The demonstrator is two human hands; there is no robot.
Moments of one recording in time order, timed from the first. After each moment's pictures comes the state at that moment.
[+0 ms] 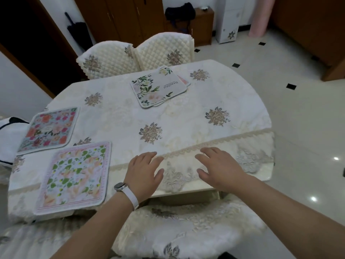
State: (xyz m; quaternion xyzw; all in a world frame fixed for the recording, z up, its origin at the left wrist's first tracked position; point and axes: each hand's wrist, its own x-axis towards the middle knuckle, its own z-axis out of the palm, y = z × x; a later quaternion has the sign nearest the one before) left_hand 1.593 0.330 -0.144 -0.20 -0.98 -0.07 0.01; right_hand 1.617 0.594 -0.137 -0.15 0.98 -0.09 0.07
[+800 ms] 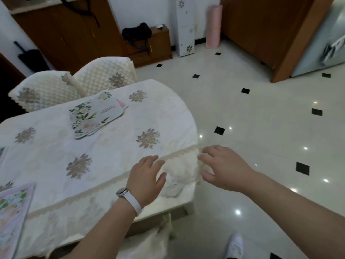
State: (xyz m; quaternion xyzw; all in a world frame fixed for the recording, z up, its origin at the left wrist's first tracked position) left_hand 1.575 0.645 -0.146 -0.27 -0.96 -0.09 0.02; right_hand 1.637 0.912 -0.125 -0.10 0.99 -0.08 0.00
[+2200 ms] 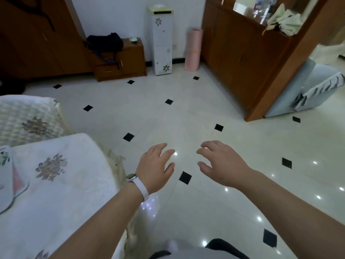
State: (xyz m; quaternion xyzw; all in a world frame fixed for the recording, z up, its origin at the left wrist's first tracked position) left_hand 1.173 1.080 -0.141 -0.32 -0.93 -0.21 0.02; right_hand 1.253 1.309 -0.078 -0.05 1.00 -0.07 0.00
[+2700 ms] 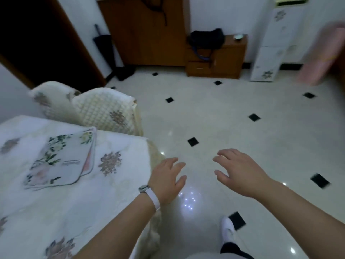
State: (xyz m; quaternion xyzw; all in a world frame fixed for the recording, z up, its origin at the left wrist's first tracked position) left_hand 1.022 1.039 -0.161 -0.06 -0.99 -0.16 -0.01; right_hand 0.958 1.293 -0.123 -0.31 0.94 -0.10 0.05
